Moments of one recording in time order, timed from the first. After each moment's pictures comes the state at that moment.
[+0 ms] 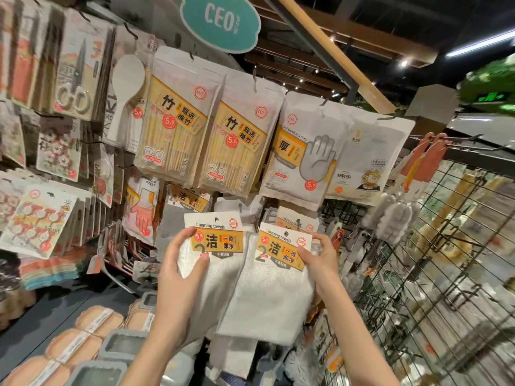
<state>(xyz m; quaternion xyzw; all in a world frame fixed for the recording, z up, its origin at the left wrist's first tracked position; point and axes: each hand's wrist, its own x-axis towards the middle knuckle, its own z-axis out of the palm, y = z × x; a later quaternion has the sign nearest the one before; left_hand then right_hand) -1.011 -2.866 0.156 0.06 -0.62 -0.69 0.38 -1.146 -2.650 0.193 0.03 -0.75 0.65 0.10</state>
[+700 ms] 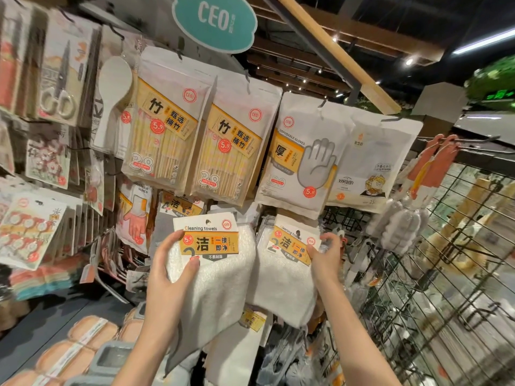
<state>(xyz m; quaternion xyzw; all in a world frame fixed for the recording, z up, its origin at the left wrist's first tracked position) -1.040 -2.868 0.160 0.06 -0.61 -0.68 0.39 -1.227 -2.635 0.177 -0.02 -0.74 0.64 0.19</state>
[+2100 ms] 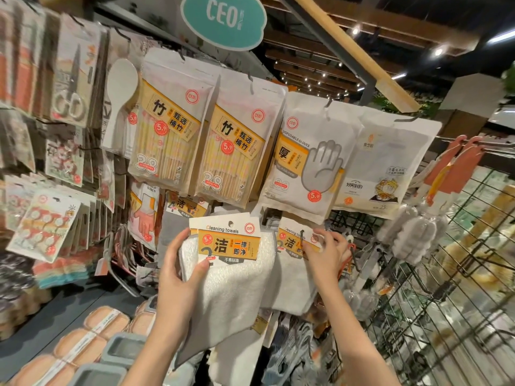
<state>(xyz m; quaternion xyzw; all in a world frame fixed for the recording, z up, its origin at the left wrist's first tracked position) -1.052 -2.847 0.171 0.08 -0.60 -0.70 0.39 -1.229 -2.644 0.193 0.02 -0.86 0.45 0.24</state>
